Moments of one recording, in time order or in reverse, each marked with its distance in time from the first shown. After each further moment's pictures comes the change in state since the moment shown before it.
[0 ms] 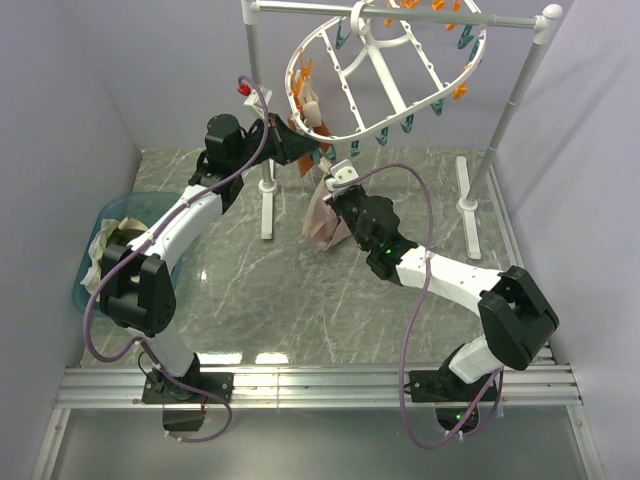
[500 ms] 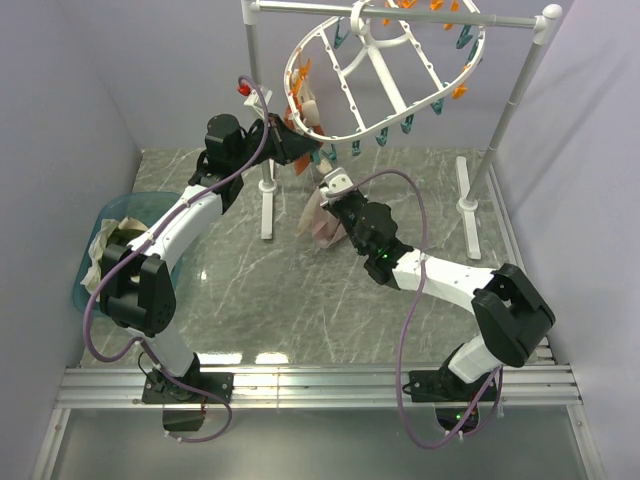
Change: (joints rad) left arm 0.000 0.000 0.001 -0.002 0.000 0.000; right arm 0.017 0.024 -0.029 0.119 0.048 -0.140
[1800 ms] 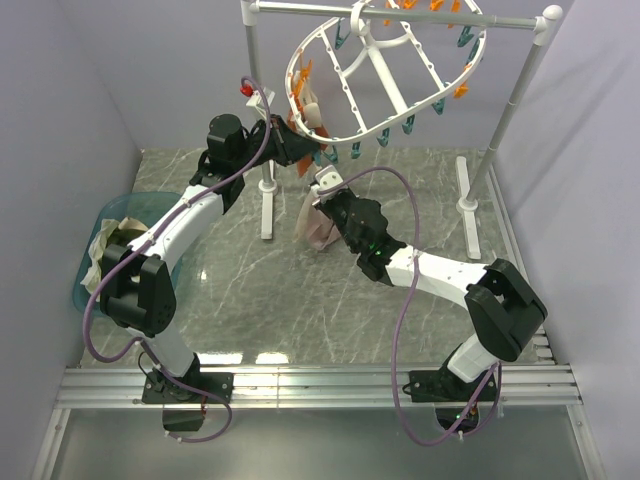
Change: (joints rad) left arm -0.010 0.000 0.005 -0.026 -0.004 0.012; right arm 0.024 0.047 0.051 -0.065 0.001 0.034
